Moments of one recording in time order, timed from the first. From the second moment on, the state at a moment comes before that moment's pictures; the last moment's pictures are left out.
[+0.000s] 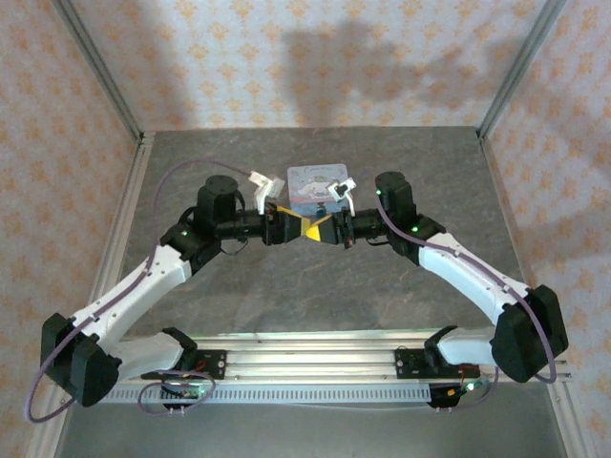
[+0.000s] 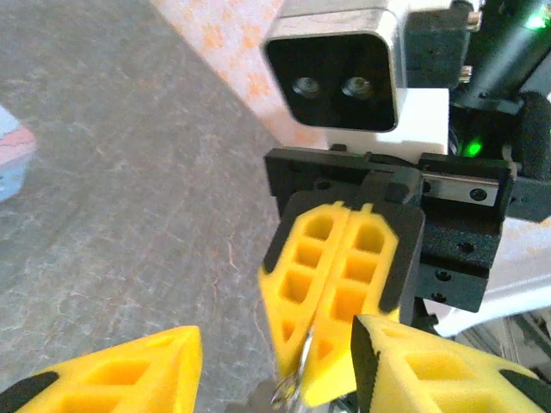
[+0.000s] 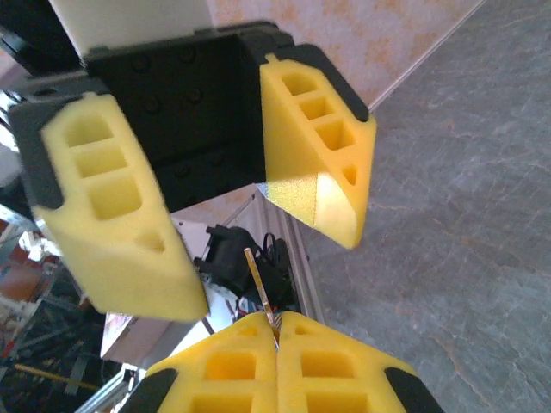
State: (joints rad) left arm -0.48 1.13 0.92 -0.15 0.69 -0.47; right arm 0.53 1.27 0.91 -0.01 -1.04 0.46
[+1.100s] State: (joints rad) left arm -0.46 1.07 0.76 0.17 0.71 -0.67; right arm 0.54 1.30 0.87 0.21 -1.03 0.65
